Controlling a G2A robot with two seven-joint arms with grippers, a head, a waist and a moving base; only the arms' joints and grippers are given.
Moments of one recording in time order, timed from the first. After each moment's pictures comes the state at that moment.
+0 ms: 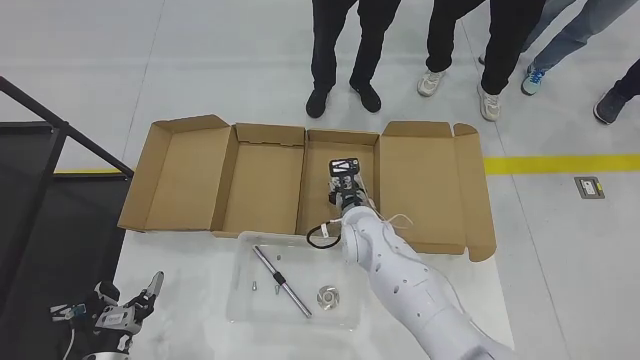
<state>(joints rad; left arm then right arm) 1.81 -1.19 -1.81 -1.76 0.98 -0.04 0.15 -0.52 -1.68 0.88 -0.63 -1.07 0.31 0.16</state>
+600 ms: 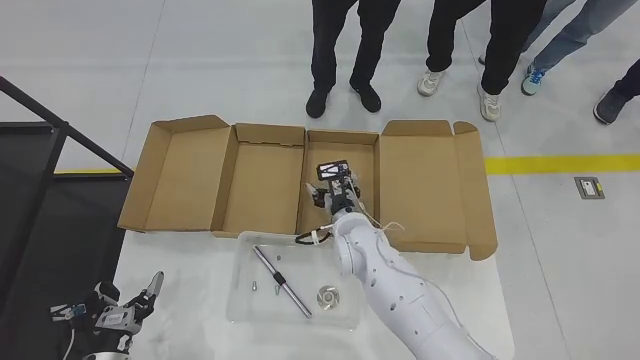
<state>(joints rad) 1.81 -1.19 -1.81 -1.76 0.98 -0.04 0.15 -0.66 -1.66 0.90 -0.87 -1.19 0.27 0.07</state>
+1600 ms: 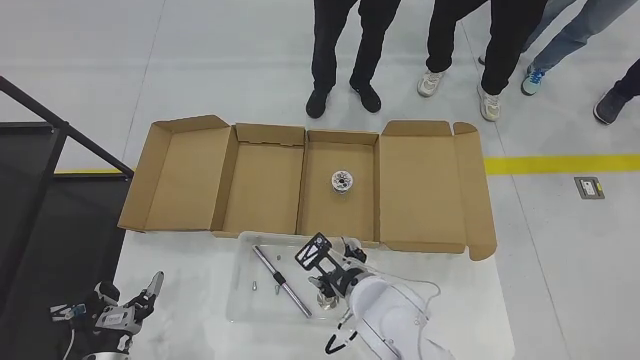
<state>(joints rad) 1.81 -1.19 -1.81 -1.76 0.98 -0.04 0.15 -1.14 -1.52 1.00 -1.73 -1.68 -0.21 0.95</state>
